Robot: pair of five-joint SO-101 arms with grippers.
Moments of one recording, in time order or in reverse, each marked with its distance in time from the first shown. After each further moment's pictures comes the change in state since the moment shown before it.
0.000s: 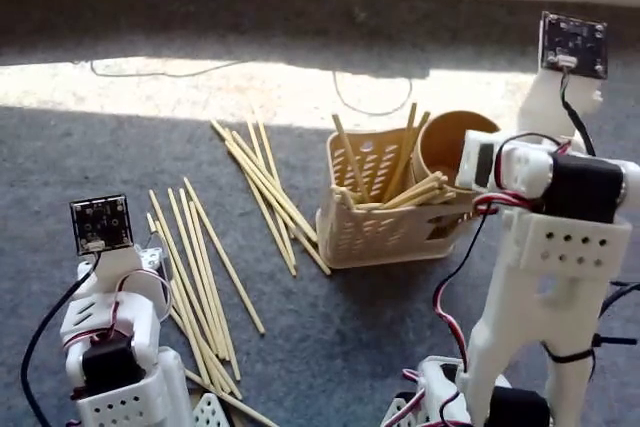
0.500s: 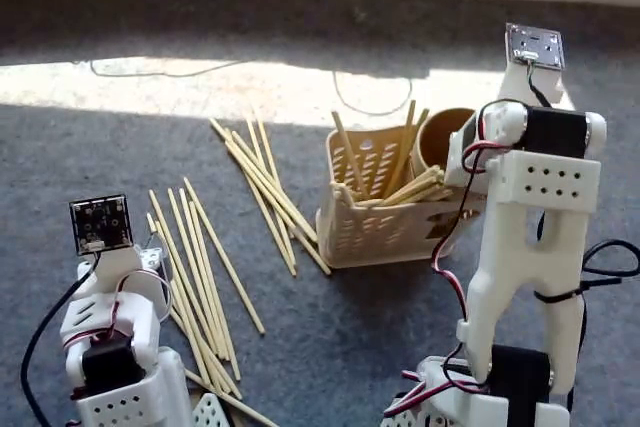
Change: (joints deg) left arm 0.0 0.0 0.0 0.0 0.0; right arm 0.3 11.3 3.2 -1.0 0.0
